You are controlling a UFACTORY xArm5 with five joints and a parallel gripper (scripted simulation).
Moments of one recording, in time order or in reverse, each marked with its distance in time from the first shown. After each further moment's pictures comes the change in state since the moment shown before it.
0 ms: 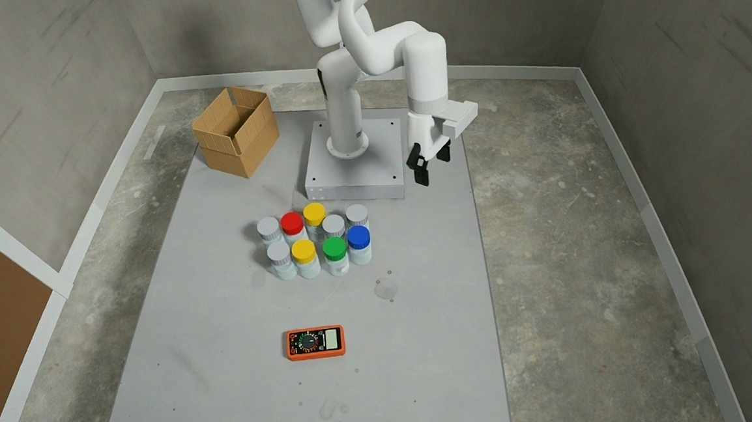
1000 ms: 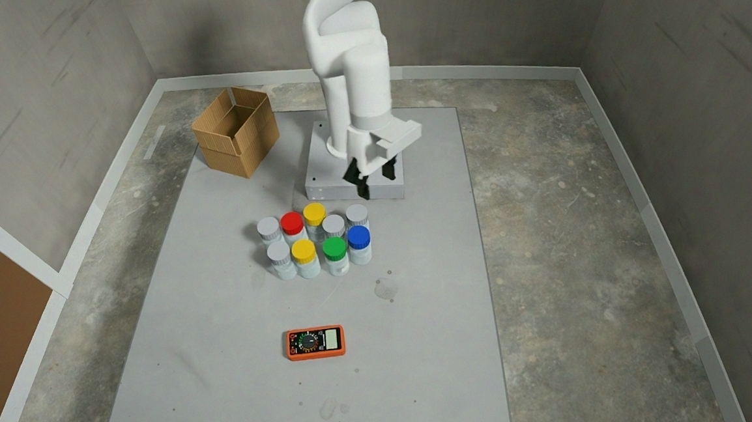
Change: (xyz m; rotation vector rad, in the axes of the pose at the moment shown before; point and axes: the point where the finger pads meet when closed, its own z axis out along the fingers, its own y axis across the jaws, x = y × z) arm -0.077 0.104 -0.011 -0.024 -0.086 0.124
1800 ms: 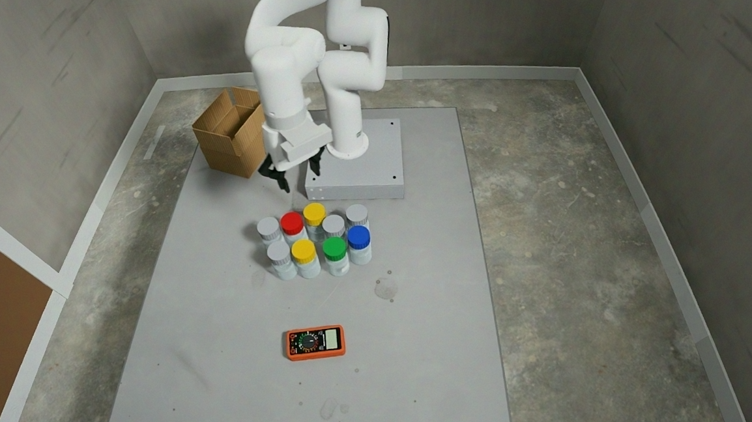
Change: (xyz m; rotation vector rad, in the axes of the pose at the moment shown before) arm -0.128 0.097 -0.014 0.026 -0.091 0.160
